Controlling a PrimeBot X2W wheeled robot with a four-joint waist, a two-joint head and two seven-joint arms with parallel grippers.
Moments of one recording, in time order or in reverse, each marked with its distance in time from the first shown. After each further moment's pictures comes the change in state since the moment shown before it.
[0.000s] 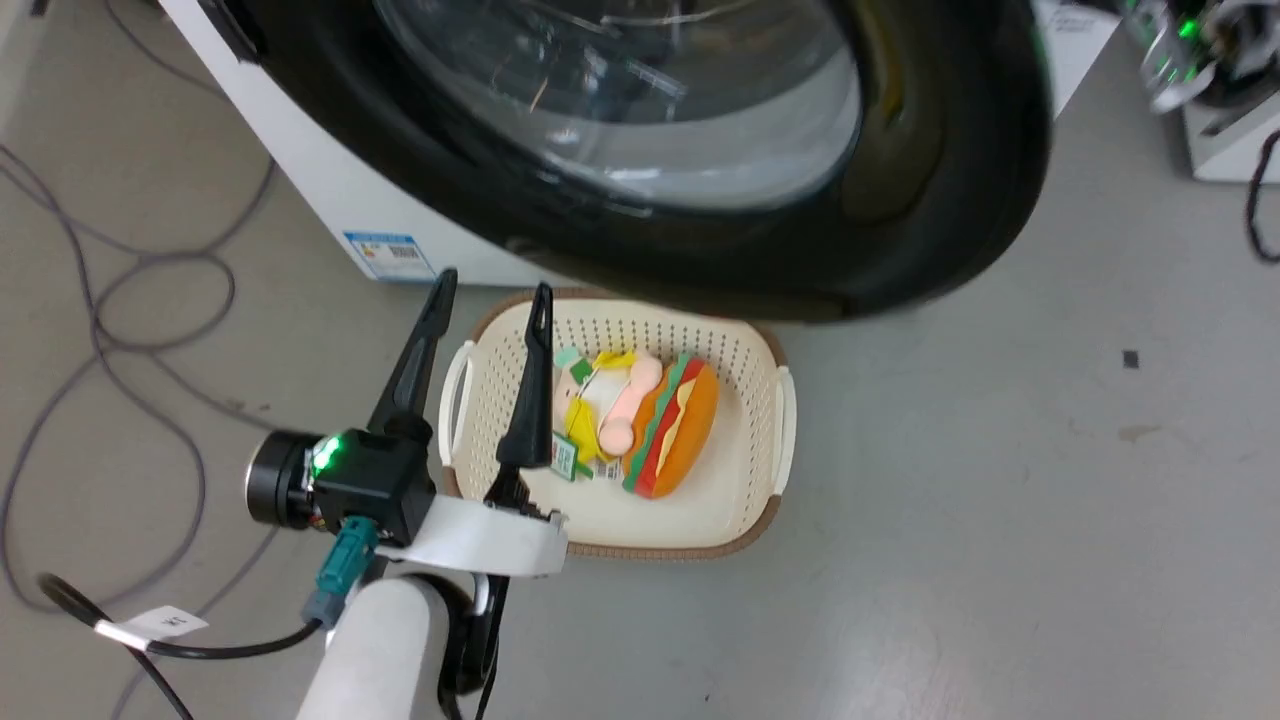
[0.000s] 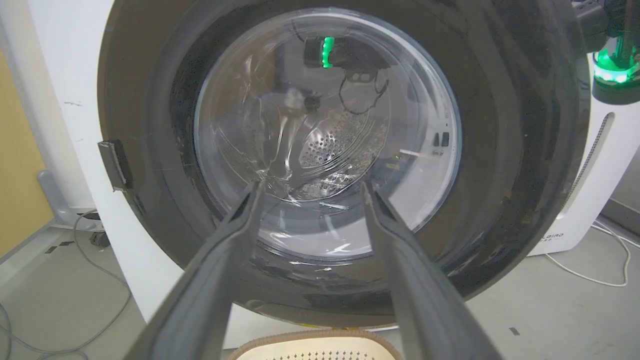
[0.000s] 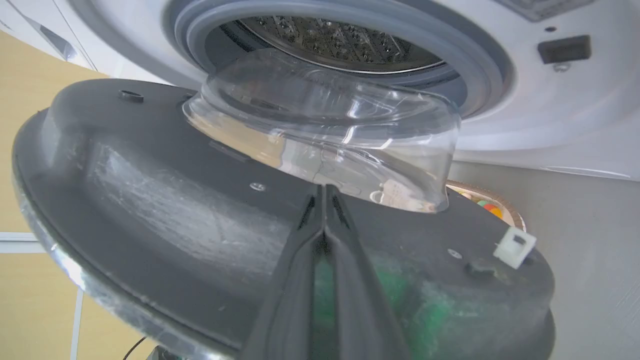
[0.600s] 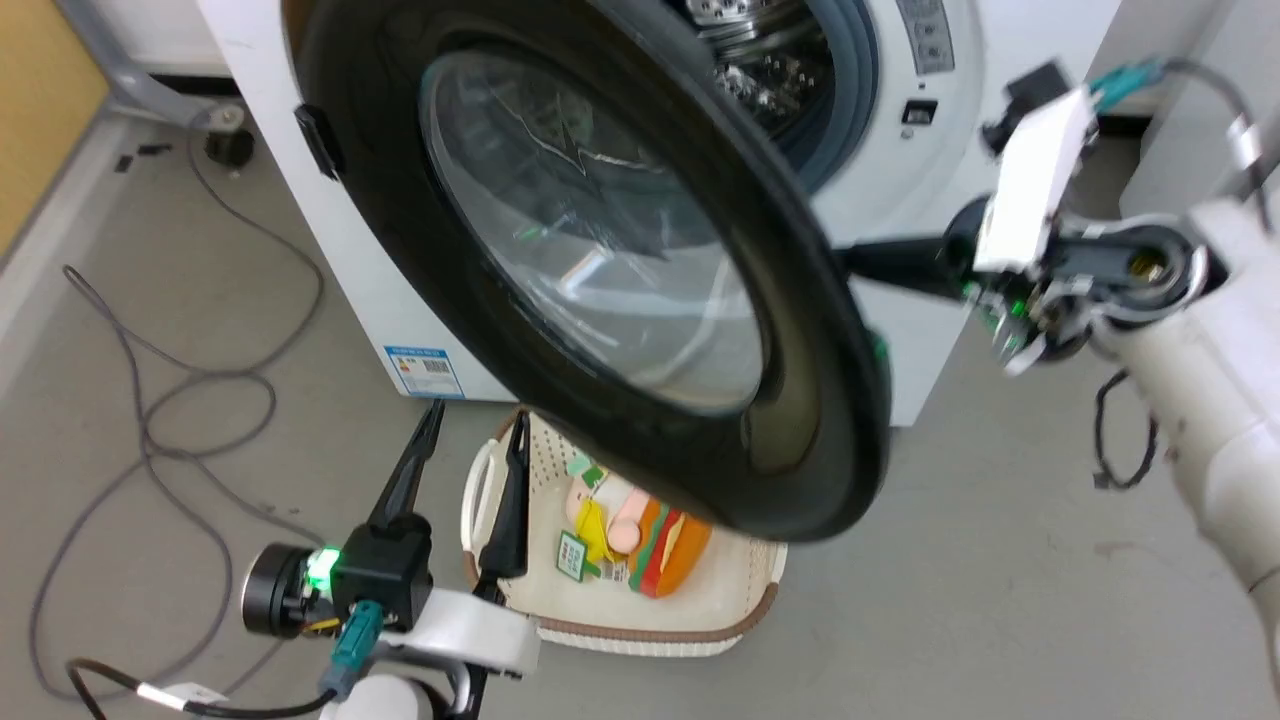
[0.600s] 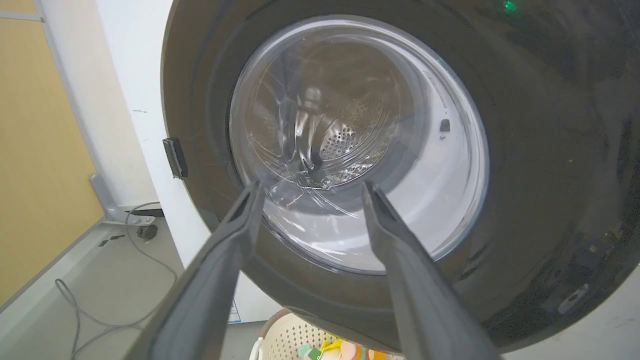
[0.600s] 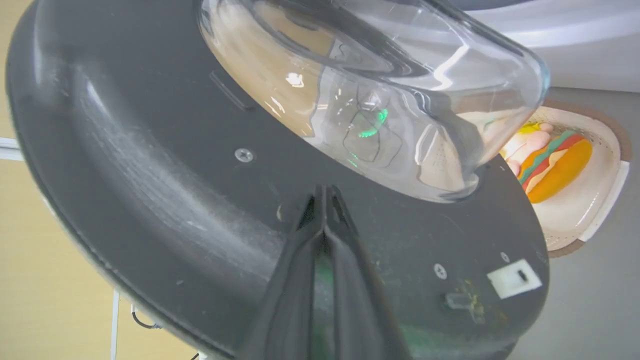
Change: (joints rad) left arm 0.156 0.007 0.041 0.065 0.067 -0.014 0.000; right arm 0.392 0.013 0.008 -0.247 0.088 0.000 0.037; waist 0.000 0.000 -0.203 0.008
